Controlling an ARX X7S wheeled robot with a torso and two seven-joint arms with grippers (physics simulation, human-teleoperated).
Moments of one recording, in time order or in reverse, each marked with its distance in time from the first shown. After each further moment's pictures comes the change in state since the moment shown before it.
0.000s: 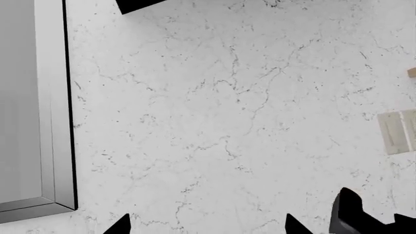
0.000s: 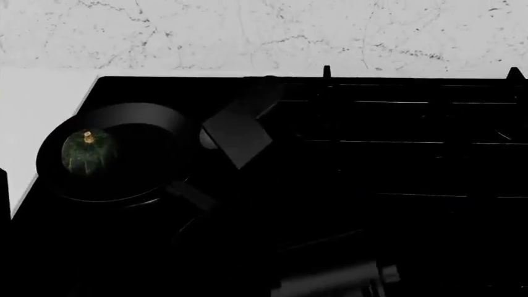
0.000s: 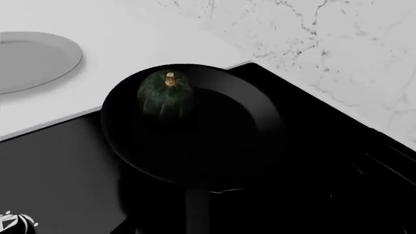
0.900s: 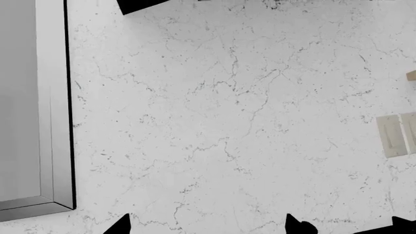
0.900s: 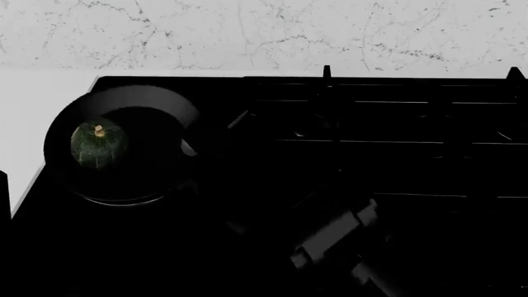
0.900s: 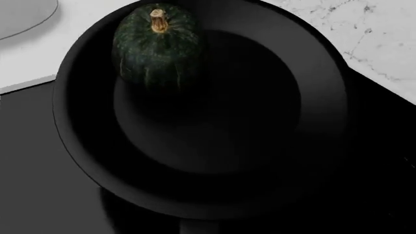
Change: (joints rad) left arm 0.013 0.008 0.002 0.001 0.018 0.008 -0.012; right arm 0.406 0.138 -1.004 0.726 1.114 -0.639 0.485
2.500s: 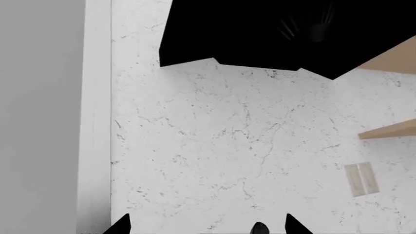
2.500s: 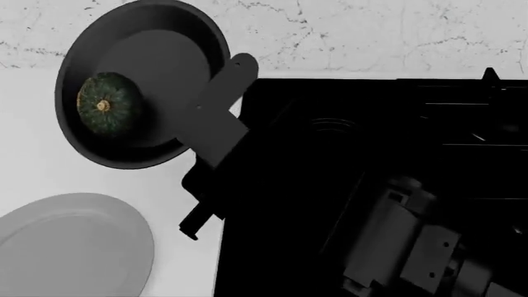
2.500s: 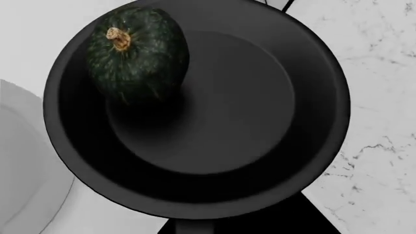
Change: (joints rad) left arm -1.011 0.176 1.234 0.052 0.394 0.512 -0.275; right arm 0.188 0.312 -0.186 -0.682 0.088 0.088 0.587
